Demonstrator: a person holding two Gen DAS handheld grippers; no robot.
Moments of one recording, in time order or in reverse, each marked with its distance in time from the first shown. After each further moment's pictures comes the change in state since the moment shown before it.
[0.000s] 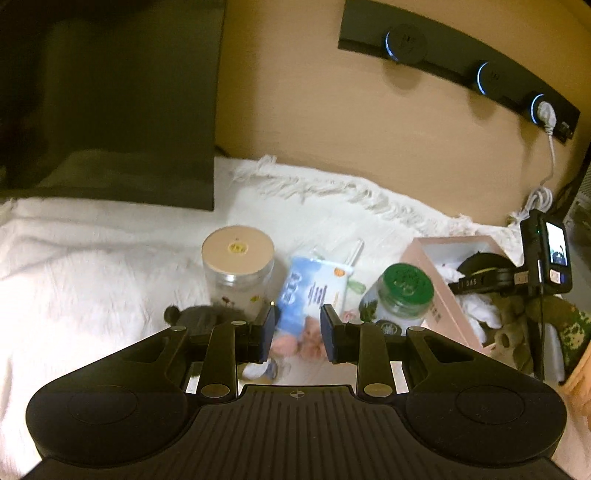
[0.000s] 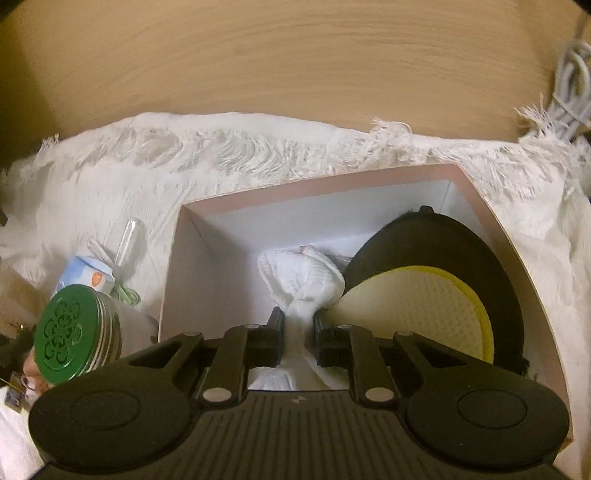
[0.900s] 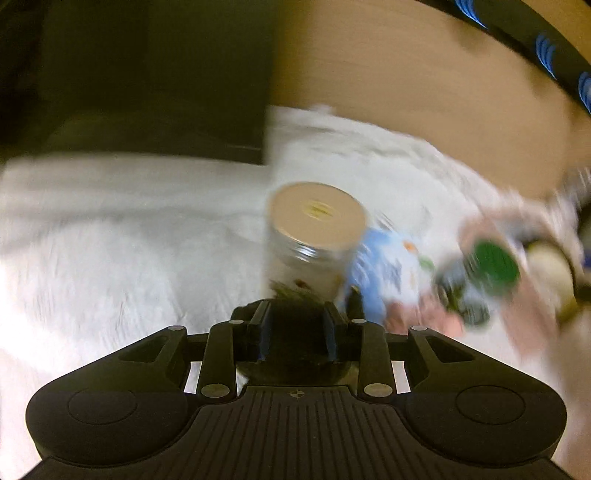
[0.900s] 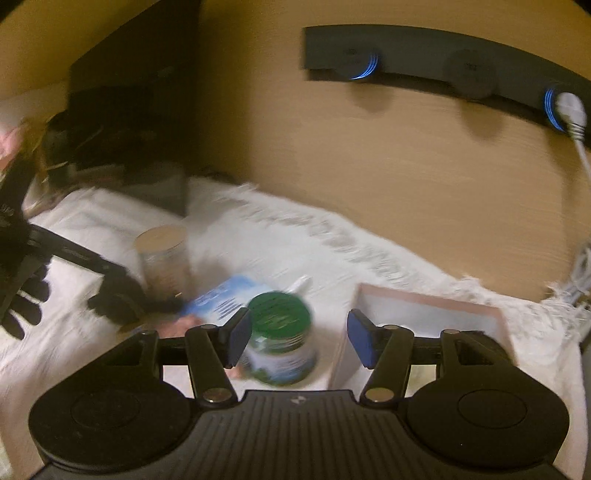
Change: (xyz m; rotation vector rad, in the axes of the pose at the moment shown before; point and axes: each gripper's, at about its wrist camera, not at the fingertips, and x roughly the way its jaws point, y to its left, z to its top) left arm 0.074 0.075 -0.008 0.047 0.097 -0.021; right arm -0.150 0.083 -0.077 -0.416 -0.371 0.214
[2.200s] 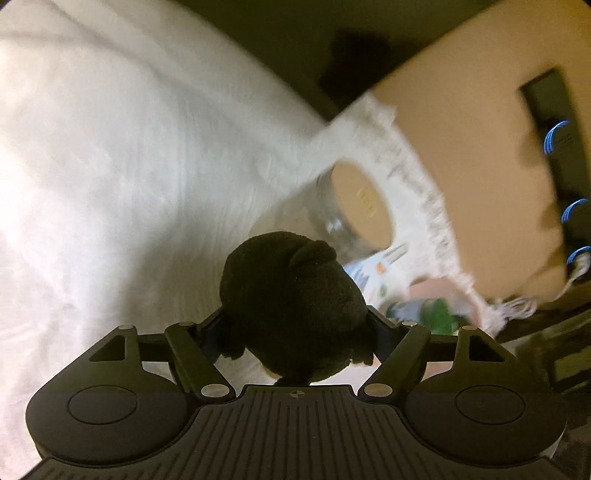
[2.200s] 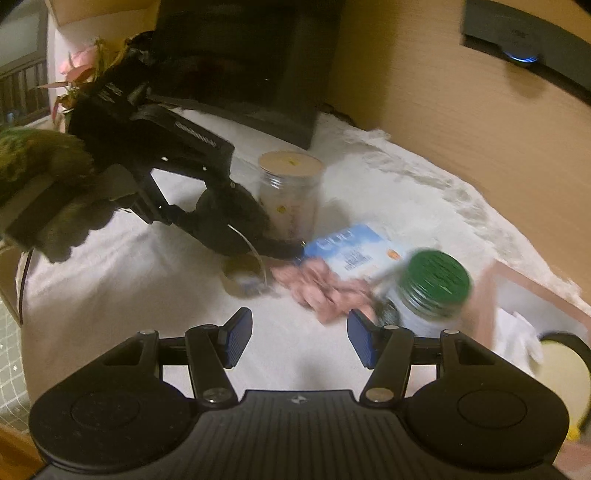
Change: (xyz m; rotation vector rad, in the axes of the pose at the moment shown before) left arm 0.006 0.081 -0.024 -0.625 0.087 -0.300; right arm 0.041 0.100 -0.016 -0.191 0.132 0.179
